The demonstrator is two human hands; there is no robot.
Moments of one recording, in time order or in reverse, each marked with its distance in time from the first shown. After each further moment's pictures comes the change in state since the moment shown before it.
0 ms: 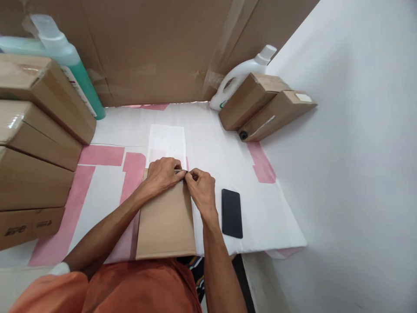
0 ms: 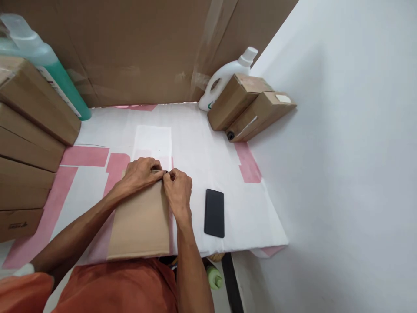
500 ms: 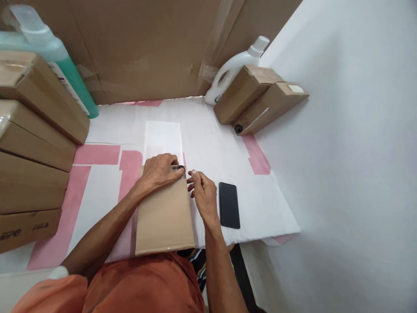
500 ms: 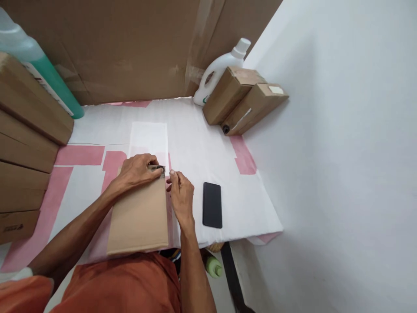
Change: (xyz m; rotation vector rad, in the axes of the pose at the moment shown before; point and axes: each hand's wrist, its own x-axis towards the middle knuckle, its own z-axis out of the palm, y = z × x) left_hand -0.002 -0.005 0.001 0.031 0.024 0.034; right_hand -0.028 0.034 -0.001 0.310 0.002 -0.004
